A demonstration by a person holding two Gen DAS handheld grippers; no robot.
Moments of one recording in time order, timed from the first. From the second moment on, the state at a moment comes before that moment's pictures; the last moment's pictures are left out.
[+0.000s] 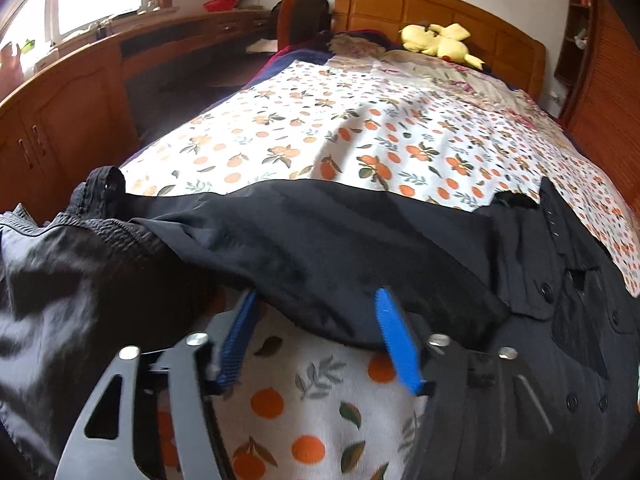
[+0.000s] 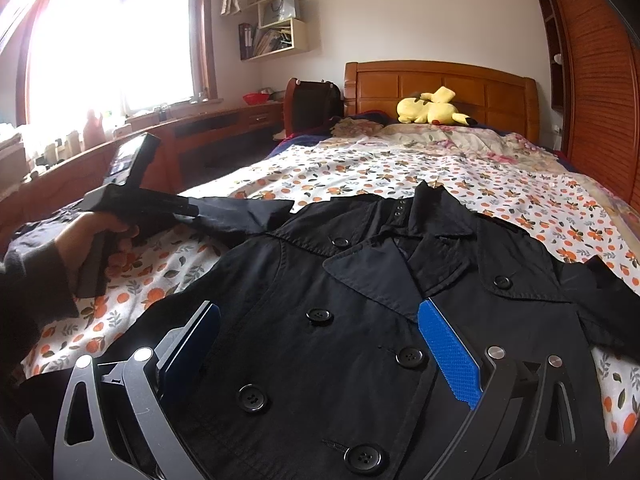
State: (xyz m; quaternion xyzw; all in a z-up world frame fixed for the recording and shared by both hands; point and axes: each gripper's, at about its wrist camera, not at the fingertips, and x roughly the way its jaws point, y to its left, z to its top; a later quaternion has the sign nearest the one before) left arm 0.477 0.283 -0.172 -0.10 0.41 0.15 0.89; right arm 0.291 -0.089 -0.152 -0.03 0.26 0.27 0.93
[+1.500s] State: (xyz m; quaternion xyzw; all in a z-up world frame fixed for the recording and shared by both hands) left arm 0.376 0.152 -0.146 0.02 0.38 0.04 0.92; right arm 0.272 -0.150 -0.128 -0.02 0.28 0.18 0.94
